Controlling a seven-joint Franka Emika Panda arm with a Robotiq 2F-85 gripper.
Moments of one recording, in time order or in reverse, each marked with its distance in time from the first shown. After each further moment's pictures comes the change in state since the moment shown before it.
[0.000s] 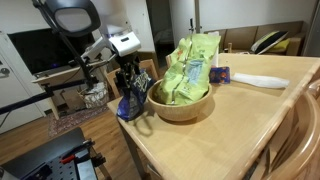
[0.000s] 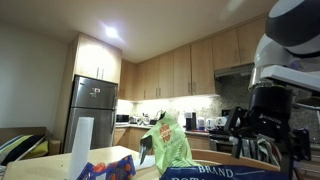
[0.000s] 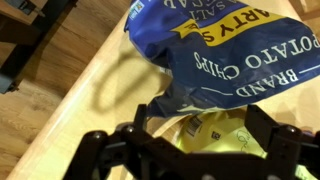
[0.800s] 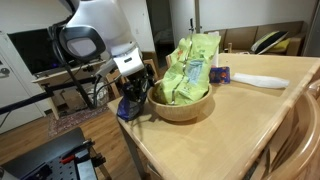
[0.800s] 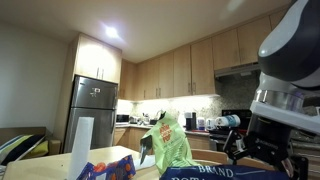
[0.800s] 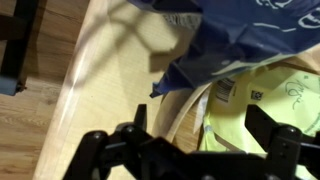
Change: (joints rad) arm 0.027 0.197 0.003 0.009 0.179 0.311 0.043
